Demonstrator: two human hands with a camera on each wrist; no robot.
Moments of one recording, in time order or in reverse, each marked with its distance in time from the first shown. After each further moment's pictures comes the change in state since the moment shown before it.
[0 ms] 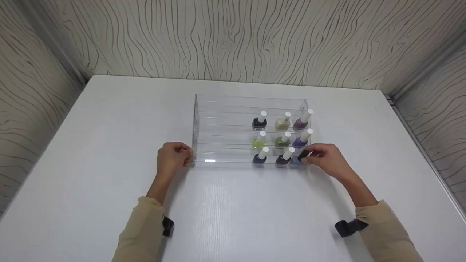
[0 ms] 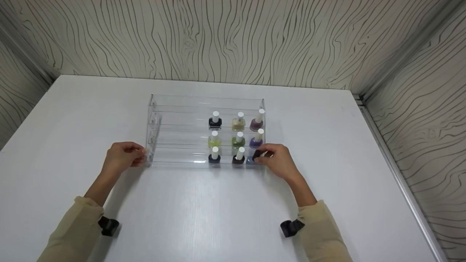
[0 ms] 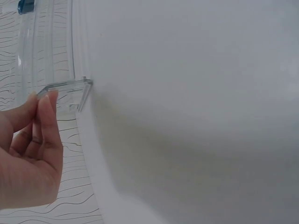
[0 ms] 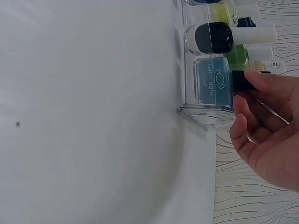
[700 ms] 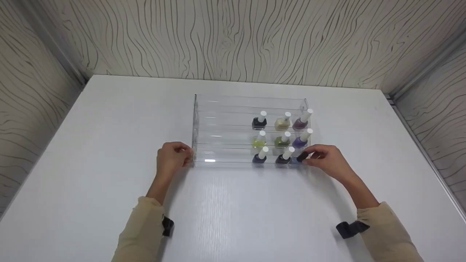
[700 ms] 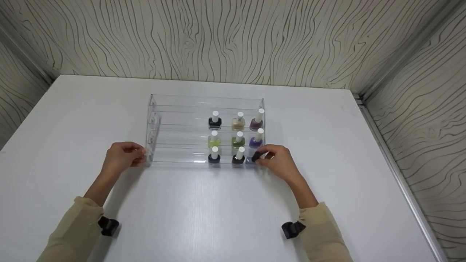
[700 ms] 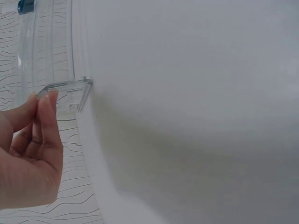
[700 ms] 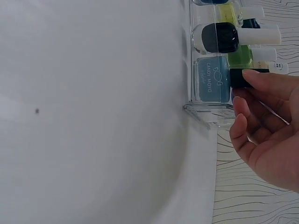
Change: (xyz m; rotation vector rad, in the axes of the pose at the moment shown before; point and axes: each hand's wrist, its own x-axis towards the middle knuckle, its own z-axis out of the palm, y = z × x) left_hand 0.001 -0.001 0.000 -0.002 -0.003 -0.006; right_hand -0.003 -0.001 -0.001 -0.066 0.015 0.004
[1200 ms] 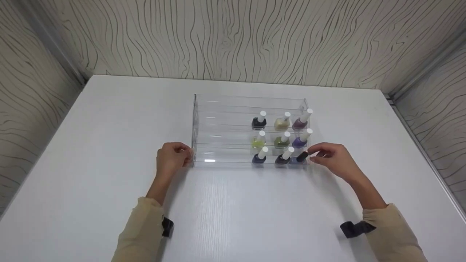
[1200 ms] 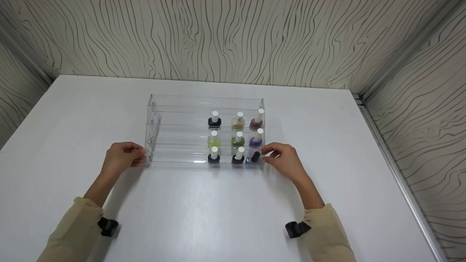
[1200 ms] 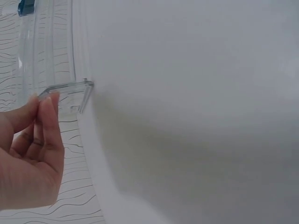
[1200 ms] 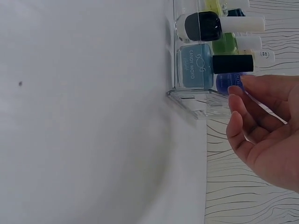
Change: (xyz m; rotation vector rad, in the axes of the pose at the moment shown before) left_hand -0.001 0.000 0.001 0.022 0.014 0.015; right_hand -0.005 0.002 -0.012 -0.002 0.014 -0.019
